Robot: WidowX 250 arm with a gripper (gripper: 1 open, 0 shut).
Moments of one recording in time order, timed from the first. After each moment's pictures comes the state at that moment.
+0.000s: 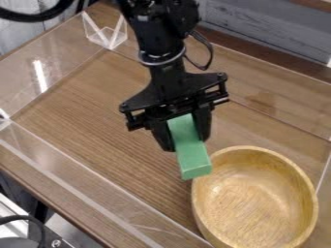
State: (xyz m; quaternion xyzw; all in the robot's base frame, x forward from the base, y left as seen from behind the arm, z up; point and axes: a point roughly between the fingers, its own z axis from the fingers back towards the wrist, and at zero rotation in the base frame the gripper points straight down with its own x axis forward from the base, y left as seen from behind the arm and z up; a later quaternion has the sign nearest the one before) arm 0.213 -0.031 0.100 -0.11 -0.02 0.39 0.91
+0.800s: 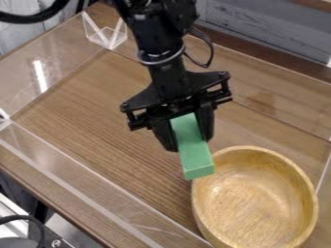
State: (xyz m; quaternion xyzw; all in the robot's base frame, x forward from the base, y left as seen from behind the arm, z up) arm 0.212 -0.034 0.103 -0.13 -0.02 0.37 0.92
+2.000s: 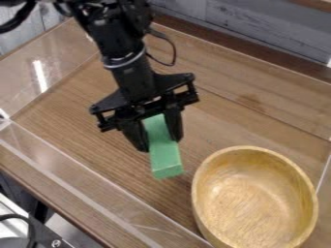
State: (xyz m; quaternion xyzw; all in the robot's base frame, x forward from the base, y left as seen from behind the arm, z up) arm 0.199 -0.003 0.096 -0.14 -0.02 0.37 0.92
